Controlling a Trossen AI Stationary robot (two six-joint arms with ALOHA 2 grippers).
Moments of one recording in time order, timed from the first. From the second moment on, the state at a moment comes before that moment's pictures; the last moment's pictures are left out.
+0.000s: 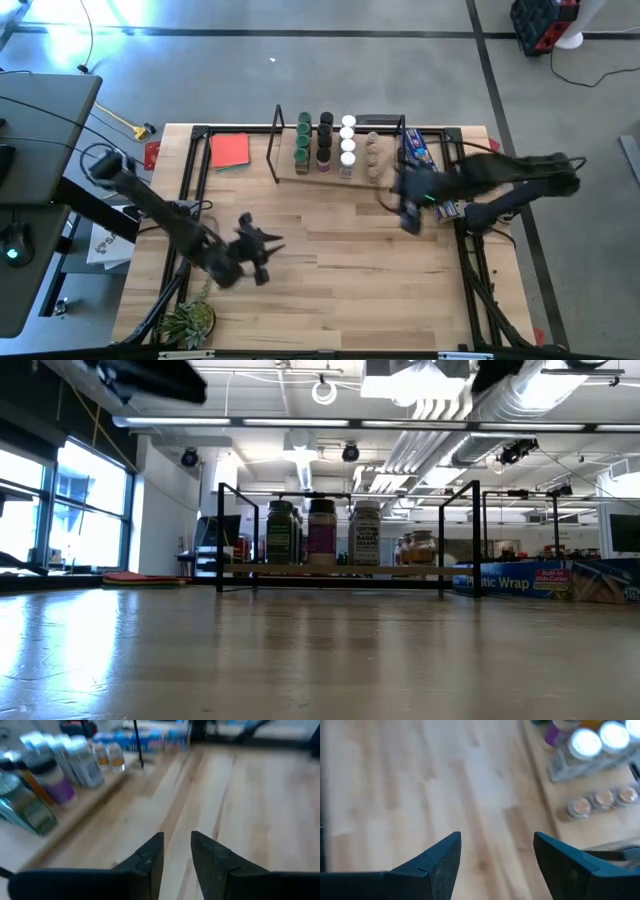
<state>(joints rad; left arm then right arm) -0.65 1.22 0.83 -0.28 -0.89 -0.52 0.27 1.18 1.39 -1.18 0.28 0.45</state>
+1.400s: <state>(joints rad) -0.12 0.04 0.09 -0.03 -0.14 -0.11 0.08 0.01 0.01 0.06 -0.21 0.33</state>
